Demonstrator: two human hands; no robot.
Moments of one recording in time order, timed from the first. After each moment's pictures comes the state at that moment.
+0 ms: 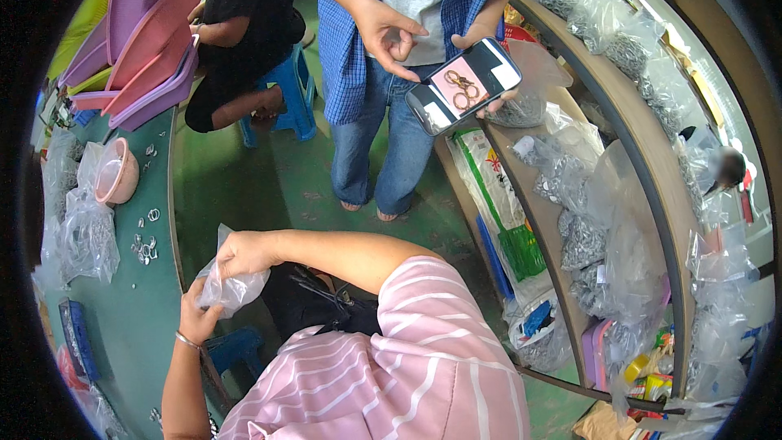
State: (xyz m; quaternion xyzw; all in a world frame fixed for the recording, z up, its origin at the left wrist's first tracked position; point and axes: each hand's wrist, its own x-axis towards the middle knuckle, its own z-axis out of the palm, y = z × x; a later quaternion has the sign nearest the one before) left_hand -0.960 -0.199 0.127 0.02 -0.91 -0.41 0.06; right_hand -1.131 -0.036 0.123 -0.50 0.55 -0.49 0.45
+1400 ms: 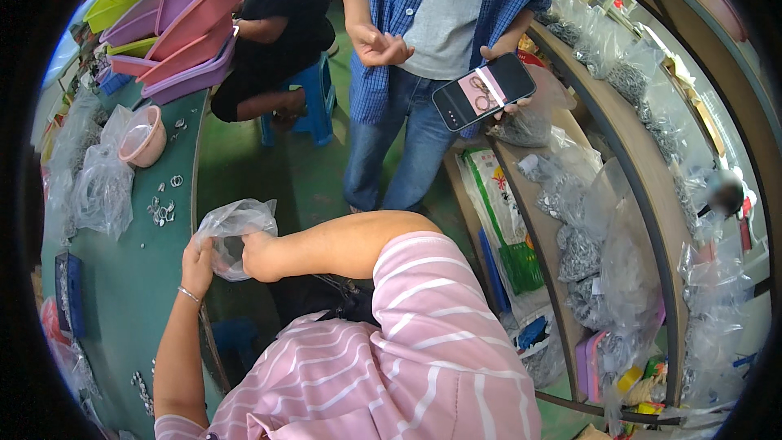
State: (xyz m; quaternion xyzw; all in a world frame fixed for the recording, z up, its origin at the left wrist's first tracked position) left_hand -0.963 -0.223 0.105 0.18 -0.84 -0.50 0.06; right_hand -1.062 -0.055 0.126 -0.74 0.64 0.21 0.03
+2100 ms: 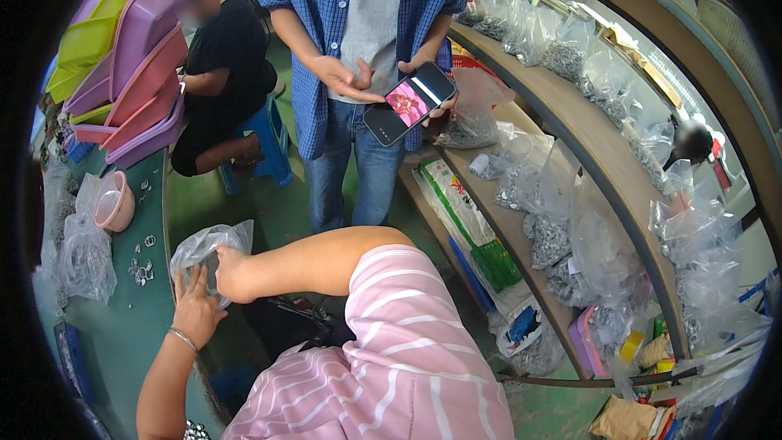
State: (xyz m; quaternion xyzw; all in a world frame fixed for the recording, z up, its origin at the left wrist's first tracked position) left_hand -0.975 -0.167 0.155 -0.12 -0.99 0.03 0.04; right_hand -1.083 -0.033 0.176 -0.68 0.70 0.20 0.03
